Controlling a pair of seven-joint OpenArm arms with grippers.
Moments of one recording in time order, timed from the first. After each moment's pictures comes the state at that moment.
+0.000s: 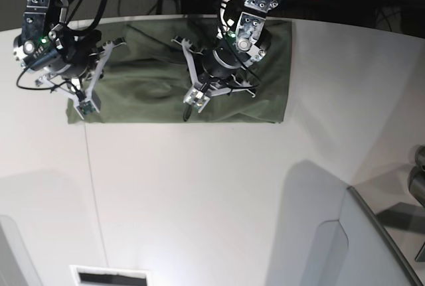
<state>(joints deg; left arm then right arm) 14.1 5.1 15.6 89.2 15.6 -17.8 37.7 -16.9 -0.2 11.7 108.9 1.9 32.4 -68.1</state>
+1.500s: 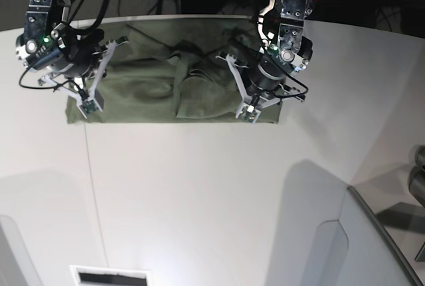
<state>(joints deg) 13.4 1.7 3.5 92.6 15.3 -18.1 41.7 -17.1 -0.7 11.1 108.9 1.9 32.4 -68.1</state>
